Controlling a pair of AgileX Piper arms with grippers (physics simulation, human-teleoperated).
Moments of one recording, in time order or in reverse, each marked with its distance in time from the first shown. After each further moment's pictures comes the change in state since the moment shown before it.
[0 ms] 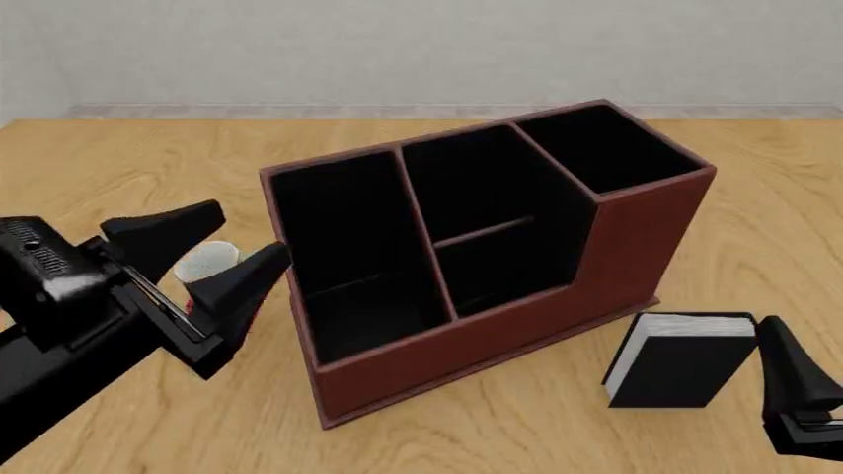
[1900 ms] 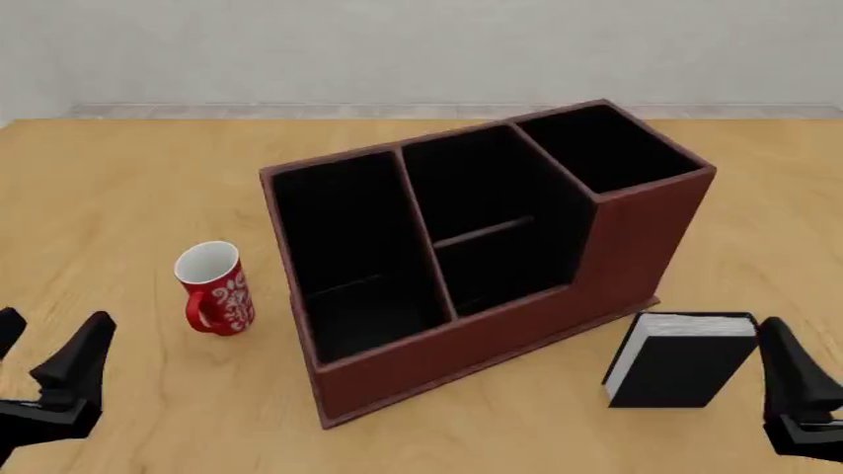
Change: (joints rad) left arm 0.595 -0.566 0.286 0.327 -0.017; right arm -0.006 -0.003 0.003 0.005 0.005
